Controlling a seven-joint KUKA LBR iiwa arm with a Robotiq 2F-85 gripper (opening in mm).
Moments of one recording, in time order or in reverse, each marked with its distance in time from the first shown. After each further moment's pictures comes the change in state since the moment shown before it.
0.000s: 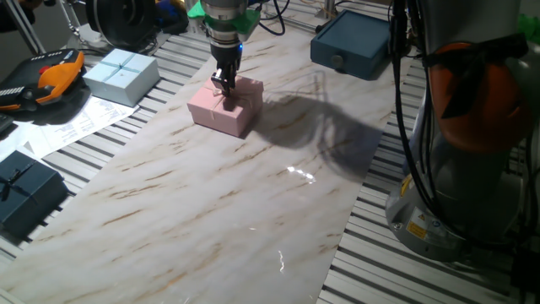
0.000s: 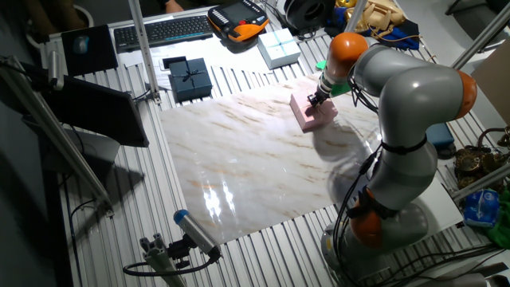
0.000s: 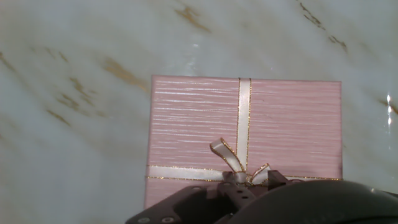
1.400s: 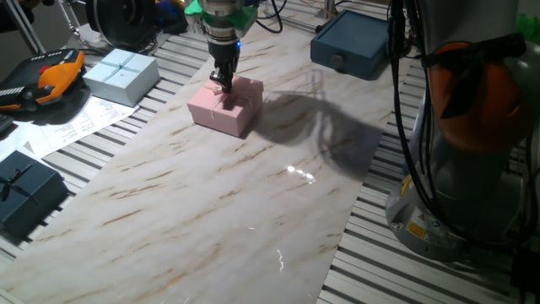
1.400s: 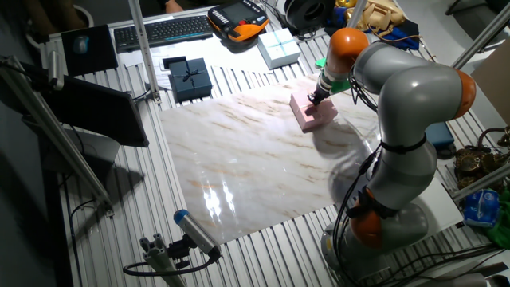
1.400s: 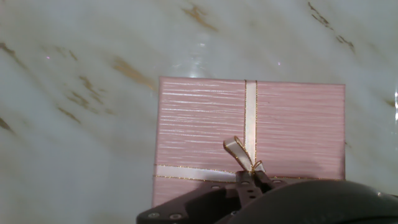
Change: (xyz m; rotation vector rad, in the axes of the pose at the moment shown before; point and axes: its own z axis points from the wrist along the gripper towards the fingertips) arm -0.003 0.006 -0.009 -0.020 0.027 -0.007
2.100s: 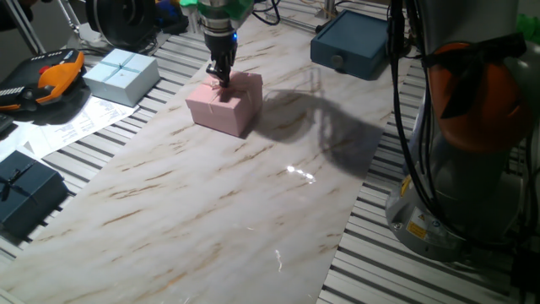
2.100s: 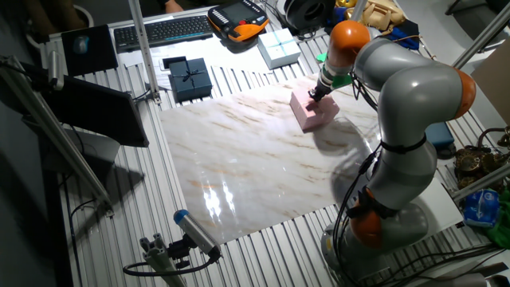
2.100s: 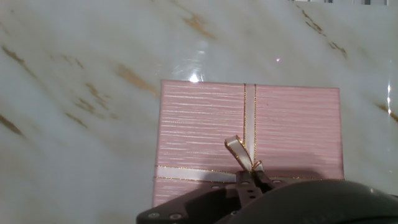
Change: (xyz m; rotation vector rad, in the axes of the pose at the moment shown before) arm -0.007 -0.003 -0.016 -0.006 0.017 0.004
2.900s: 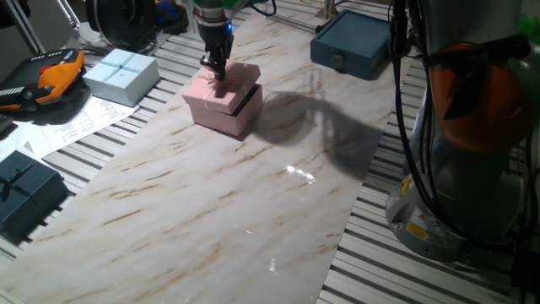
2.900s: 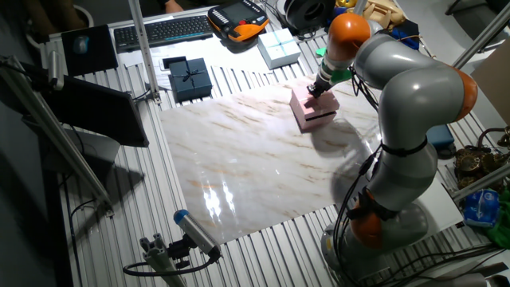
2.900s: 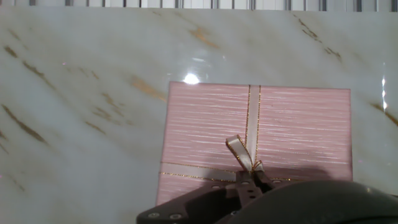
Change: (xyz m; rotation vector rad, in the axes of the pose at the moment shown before) arm -0.006 0.015 -0.029 -0.015 0.004 0.045
